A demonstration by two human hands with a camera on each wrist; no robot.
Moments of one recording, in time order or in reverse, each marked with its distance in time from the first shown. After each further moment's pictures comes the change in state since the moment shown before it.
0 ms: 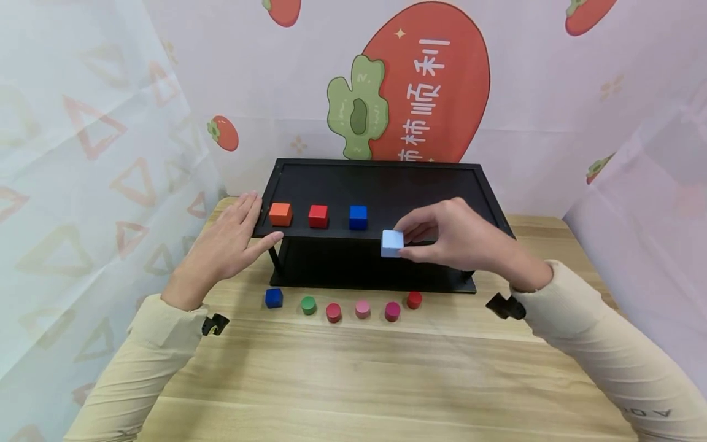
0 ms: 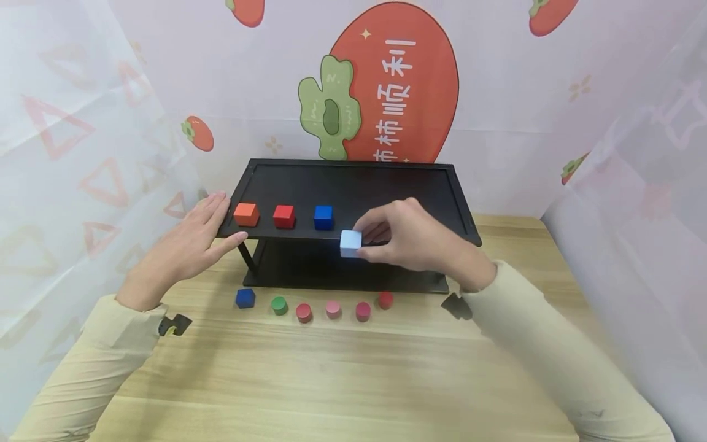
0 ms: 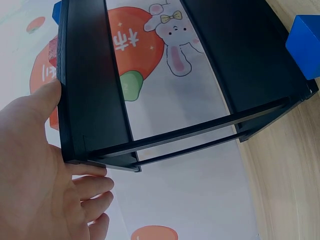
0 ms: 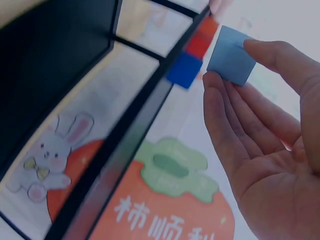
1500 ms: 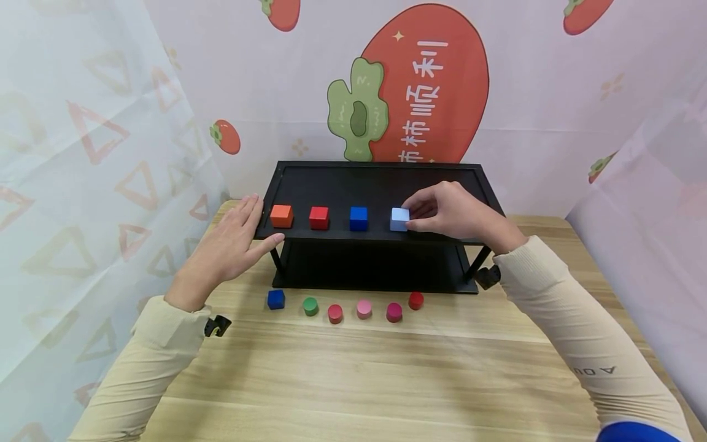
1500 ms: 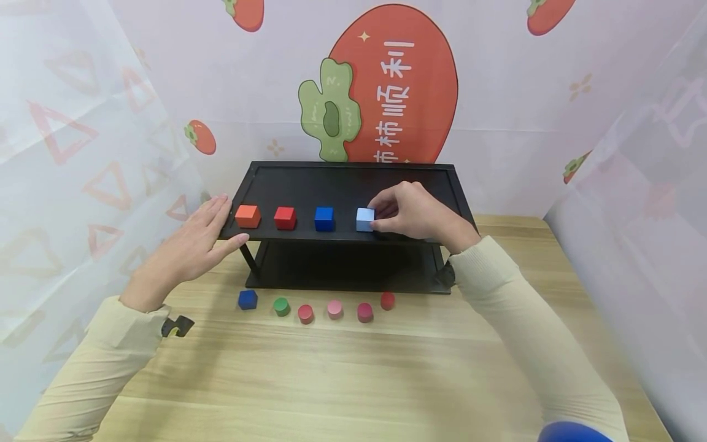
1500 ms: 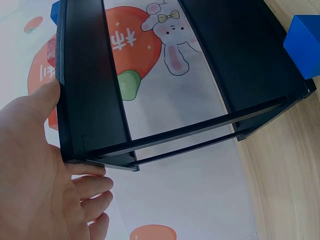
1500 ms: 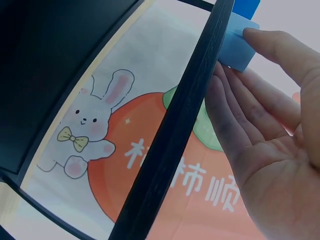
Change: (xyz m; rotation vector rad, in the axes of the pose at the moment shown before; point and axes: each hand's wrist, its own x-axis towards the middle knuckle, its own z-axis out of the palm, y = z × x) left_hand 0.001 0.002 0.001 -0.008 0.004 -0.030; right_hand 0.035 0.057 -0.009 -0.030 -0.005 0.157
